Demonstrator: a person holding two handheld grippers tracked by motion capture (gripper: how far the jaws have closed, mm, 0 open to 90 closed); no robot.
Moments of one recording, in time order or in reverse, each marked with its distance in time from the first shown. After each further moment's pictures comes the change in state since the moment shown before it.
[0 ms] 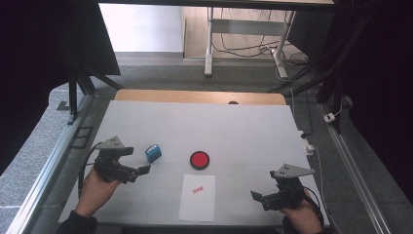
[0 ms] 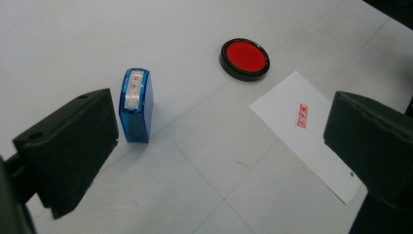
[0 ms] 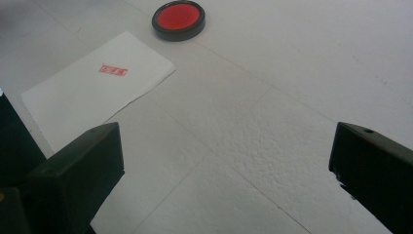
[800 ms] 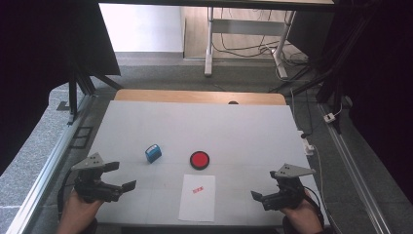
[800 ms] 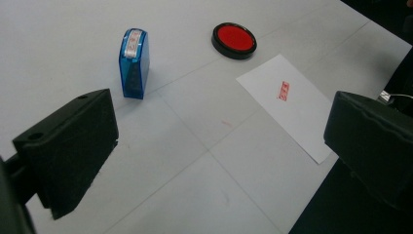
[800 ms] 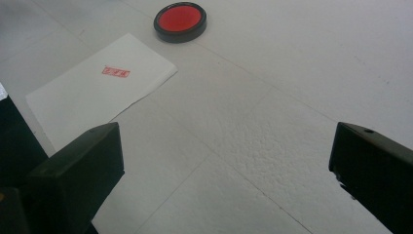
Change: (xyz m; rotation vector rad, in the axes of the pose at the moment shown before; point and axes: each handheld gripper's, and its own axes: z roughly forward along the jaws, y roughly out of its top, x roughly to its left) left arm -0.011 -0.045 -0.038 -0.039 0.003 -0.041; right arm -0.001 0.000 -0.001 -0.005 0.009 0.010
